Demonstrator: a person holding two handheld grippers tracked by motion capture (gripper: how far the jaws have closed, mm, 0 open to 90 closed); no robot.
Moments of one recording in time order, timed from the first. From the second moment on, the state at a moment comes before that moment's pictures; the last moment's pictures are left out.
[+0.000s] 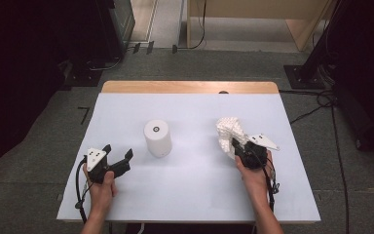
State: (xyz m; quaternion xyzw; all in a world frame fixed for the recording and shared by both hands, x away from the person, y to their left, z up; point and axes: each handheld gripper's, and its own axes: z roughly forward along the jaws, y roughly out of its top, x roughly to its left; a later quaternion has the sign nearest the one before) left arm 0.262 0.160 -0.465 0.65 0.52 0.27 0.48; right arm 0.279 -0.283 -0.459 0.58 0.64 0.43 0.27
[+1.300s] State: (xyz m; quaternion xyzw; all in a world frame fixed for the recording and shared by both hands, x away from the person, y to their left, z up) left arm 0.288 0.079 -0.462 0.70 0.46 0.27 0.47; right arm 0.274 -0.276 -0.463 0.57 0.66 0.42 0.25
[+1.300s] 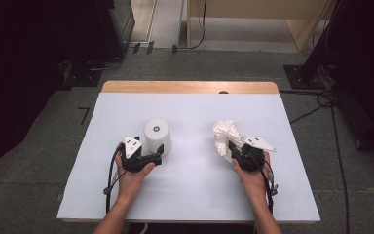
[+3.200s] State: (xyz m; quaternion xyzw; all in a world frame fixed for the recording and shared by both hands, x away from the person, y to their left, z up) left arm 0.259 0.032 -0.445 0.82 0.29 0.21 0.45; right arm 0.246 -0.183 -0.392 0.41 0.73 0.49 0.22
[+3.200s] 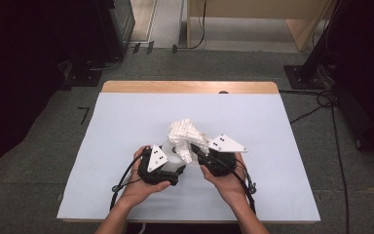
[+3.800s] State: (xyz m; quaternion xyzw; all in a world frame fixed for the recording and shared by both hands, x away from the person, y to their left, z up) left arm 0.262 0.036 -0.449 0.83 0.26 0.17 0.45; right arm 0.253 -0.188 -0.413 0.43 0.76 0.45 0.17
